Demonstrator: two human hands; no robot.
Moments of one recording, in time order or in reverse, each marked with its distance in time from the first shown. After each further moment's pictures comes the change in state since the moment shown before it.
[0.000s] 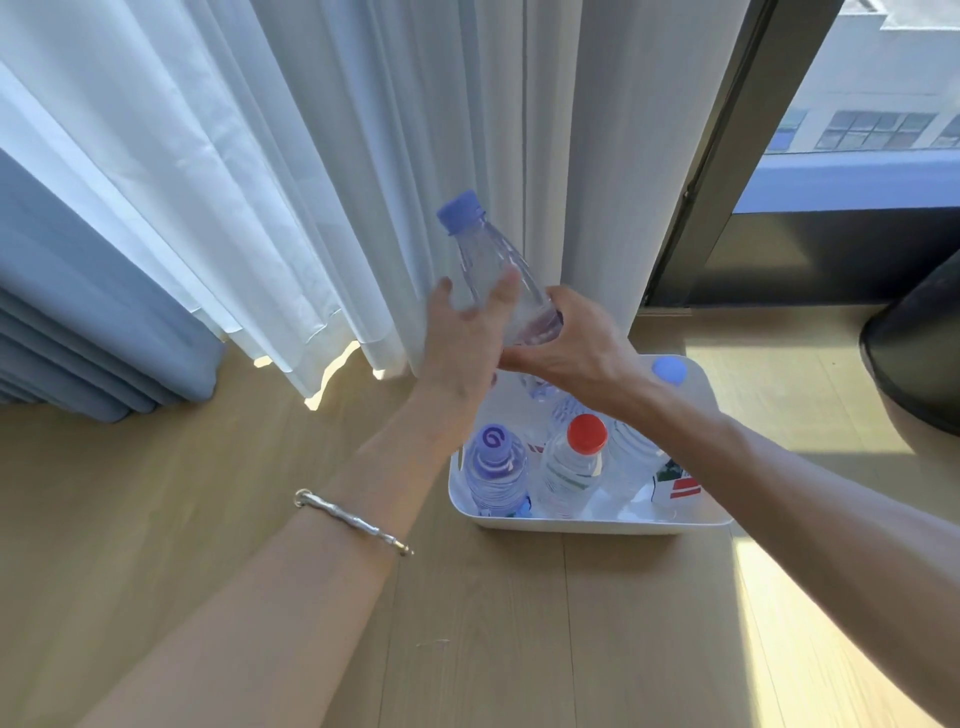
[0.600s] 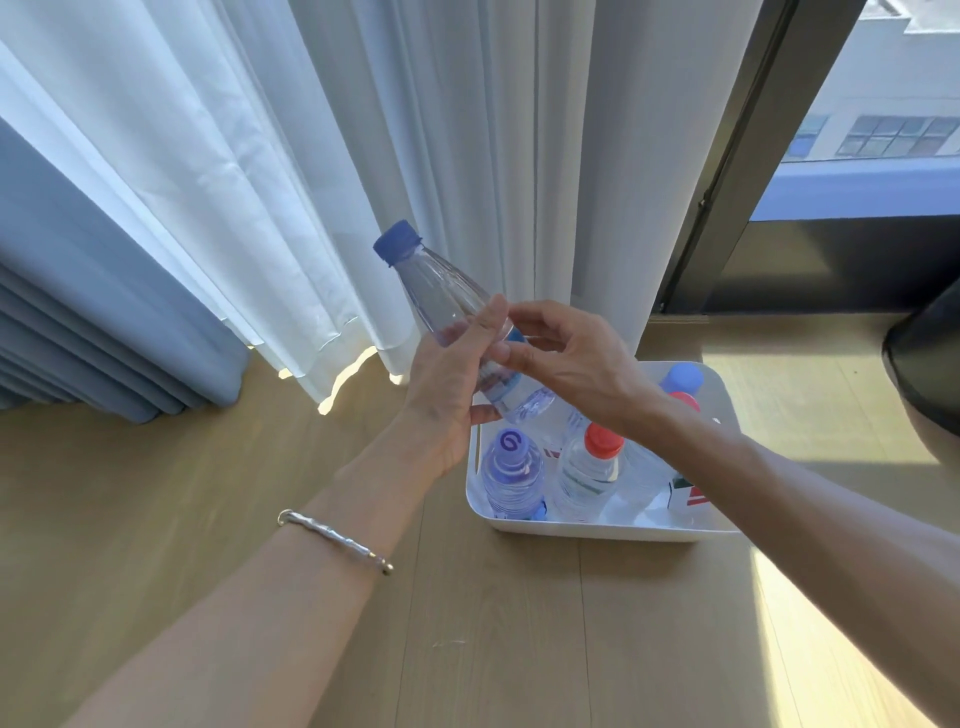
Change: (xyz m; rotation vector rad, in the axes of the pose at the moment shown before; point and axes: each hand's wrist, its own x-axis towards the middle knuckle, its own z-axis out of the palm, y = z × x) left_hand -0.017 -0.004 -0.028 -0.137 -0.058 -0.078; right_hand -0.016 -0.016 0.007 0.135 -0.095 -0.176
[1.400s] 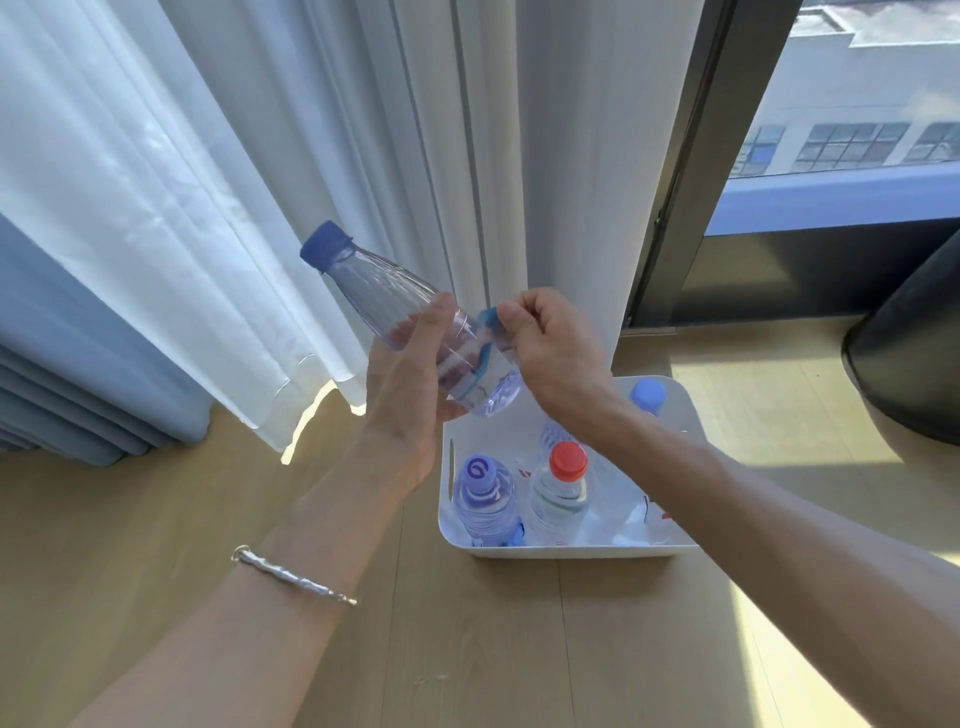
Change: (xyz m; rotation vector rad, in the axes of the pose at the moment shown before) left_hand 0.008 0.013 0.015 -0.080 0.046 0.160; right_hand 0.012 -0.014 -0.007 0.034 0.317 0.038
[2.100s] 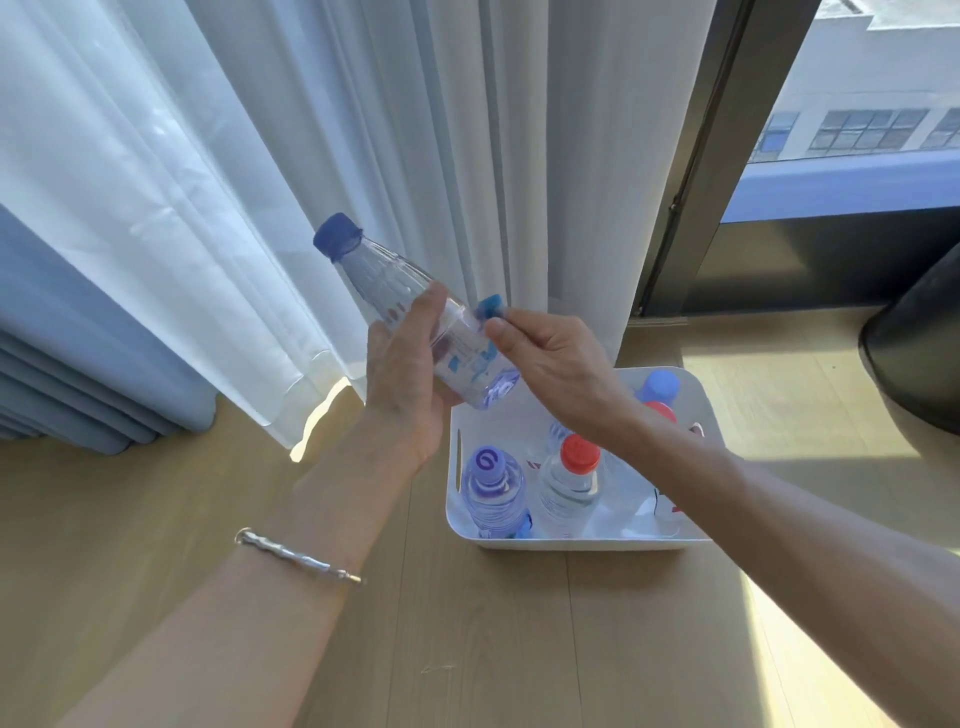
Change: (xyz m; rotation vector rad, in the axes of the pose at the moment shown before) left_hand 0.010 0.003 -0.002 -0.131 0.128 -0.127; right_hand -0.008 0.014 0.003 -0.005 -0.183 -0.086
